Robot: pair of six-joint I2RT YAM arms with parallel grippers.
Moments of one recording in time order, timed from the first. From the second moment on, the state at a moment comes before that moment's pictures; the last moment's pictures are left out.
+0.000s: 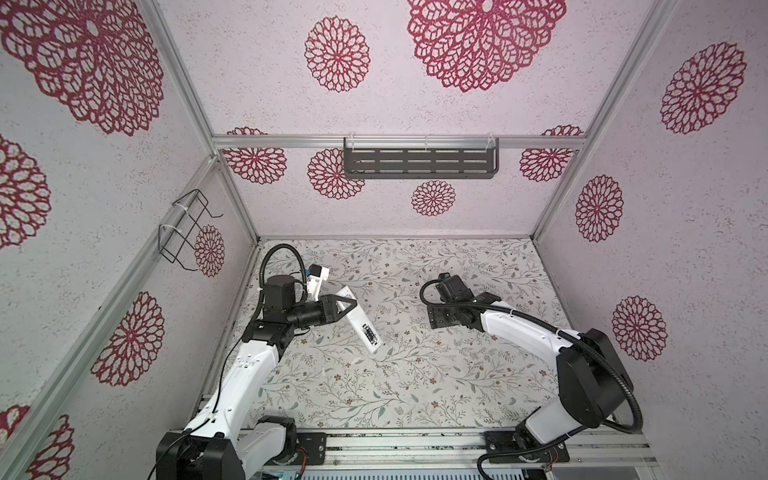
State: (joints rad) left arm -0.11 1.10 0.76 -0.20 0.89 -0.57; right arm 0.60 1.60 1.07 -0.55 0.22 0.34
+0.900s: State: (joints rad) left arm -0.11 1.04 0.70 -0.09 0.86 -0.65; right arm 0.51 1.87 1.15 -0.41 0.10 0.31
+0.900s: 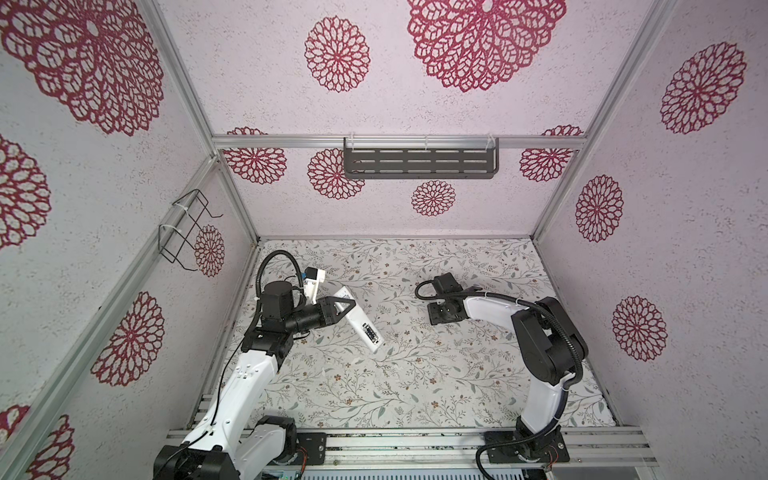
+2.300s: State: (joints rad) left arm -0.11 1.05 0.70 -0.09 0.86 -0.66; right arm 0.50 1.82 1.05 -0.33 0.06 0.28
